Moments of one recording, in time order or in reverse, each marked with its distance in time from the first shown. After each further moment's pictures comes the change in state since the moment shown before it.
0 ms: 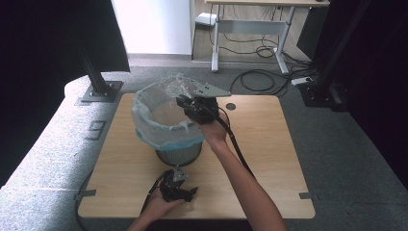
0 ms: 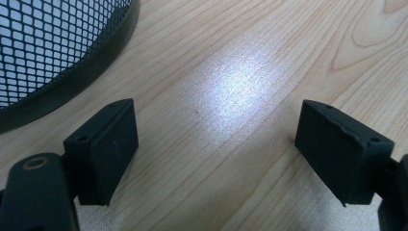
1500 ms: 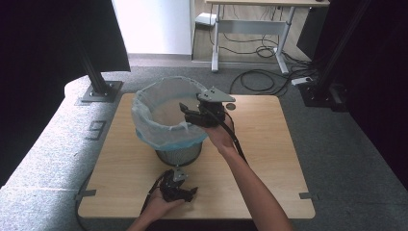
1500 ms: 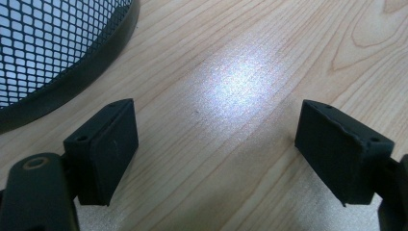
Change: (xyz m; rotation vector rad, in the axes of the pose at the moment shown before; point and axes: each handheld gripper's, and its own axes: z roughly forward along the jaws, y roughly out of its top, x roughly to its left) left arm 0.000 0.000 0.000 0.000 0.000 -0.001; right arm -0.003 -0.008 -0.016 0.019 -0.140 -0.040
